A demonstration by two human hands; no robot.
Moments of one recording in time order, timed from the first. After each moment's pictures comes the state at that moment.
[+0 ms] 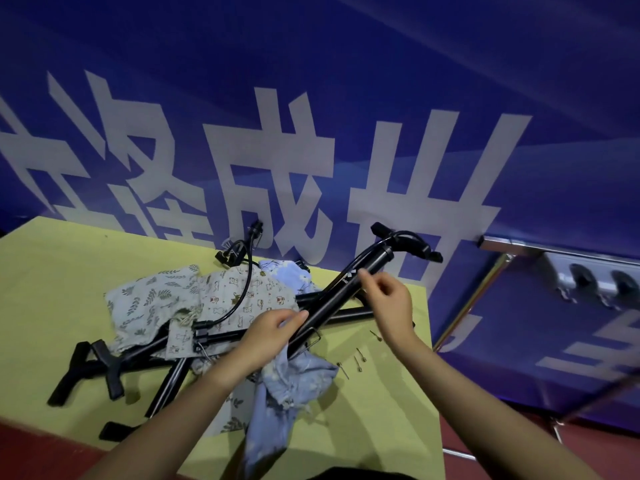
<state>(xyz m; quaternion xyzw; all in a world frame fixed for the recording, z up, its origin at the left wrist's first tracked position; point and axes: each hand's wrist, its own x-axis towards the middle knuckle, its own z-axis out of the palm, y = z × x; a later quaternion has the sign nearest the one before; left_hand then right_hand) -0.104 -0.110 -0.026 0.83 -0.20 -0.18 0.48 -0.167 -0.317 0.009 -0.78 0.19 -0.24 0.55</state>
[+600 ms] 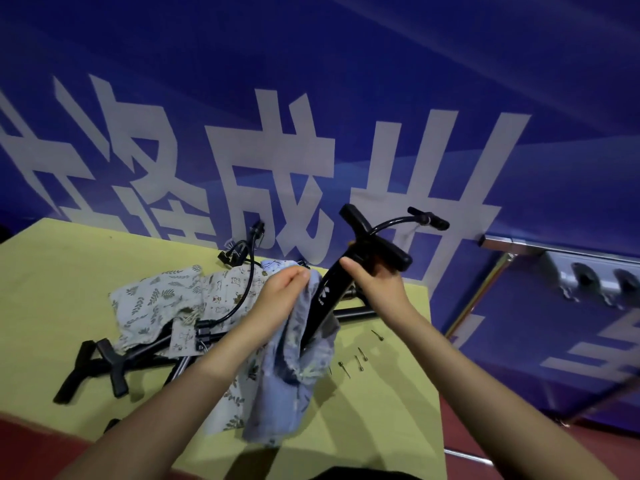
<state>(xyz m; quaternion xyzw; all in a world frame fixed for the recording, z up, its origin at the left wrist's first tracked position) -0.108 -0.139 0.044 0.77 -0.17 -0.12 0.61 -0.164 -0.306 0.061 -0.74 0.11 -0.17 0.64</state>
